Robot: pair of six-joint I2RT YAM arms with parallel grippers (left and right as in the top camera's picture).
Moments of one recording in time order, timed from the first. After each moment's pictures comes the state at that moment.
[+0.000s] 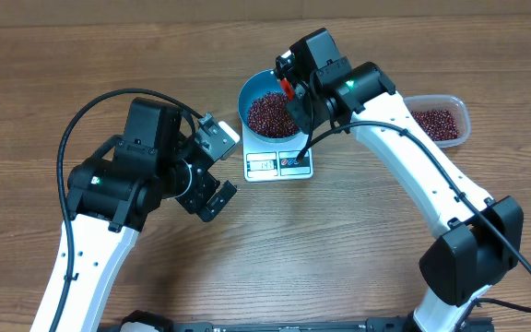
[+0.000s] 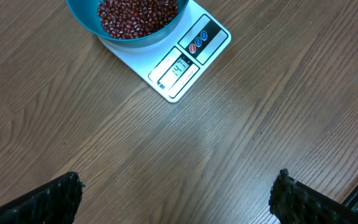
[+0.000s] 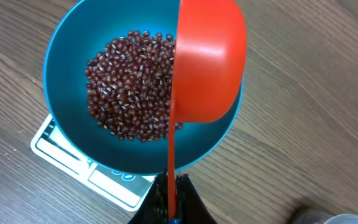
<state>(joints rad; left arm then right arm) -0.30 1.24 1.34 -1.15 0.23 0.44 0.50 1.88 1.76 -0.97 0.07 -0.19</state>
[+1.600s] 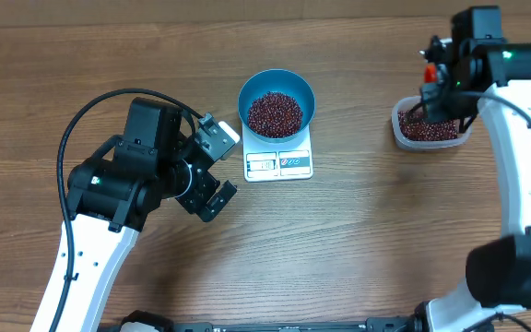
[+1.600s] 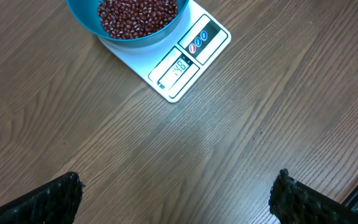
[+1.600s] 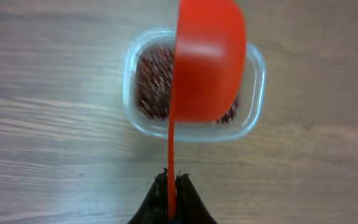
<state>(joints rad) -0.30 1.24 1.34 -1.15 0.23 0.44 -0.03 1.78 1.78 -1.29 0.11 -0.20</state>
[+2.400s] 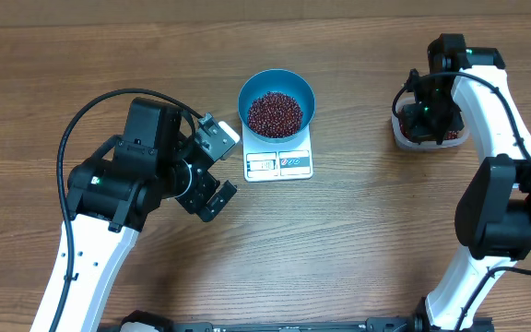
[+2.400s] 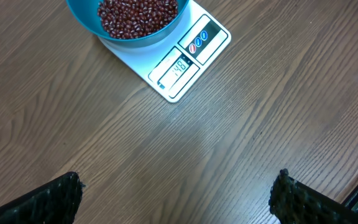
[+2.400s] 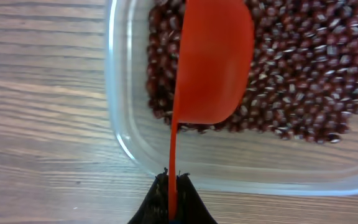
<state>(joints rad) -0.30 1.24 1.34 -1.15 0.23 0.44 -0.06 2.04 1.72 -1.27 0.00 -0.19</state>
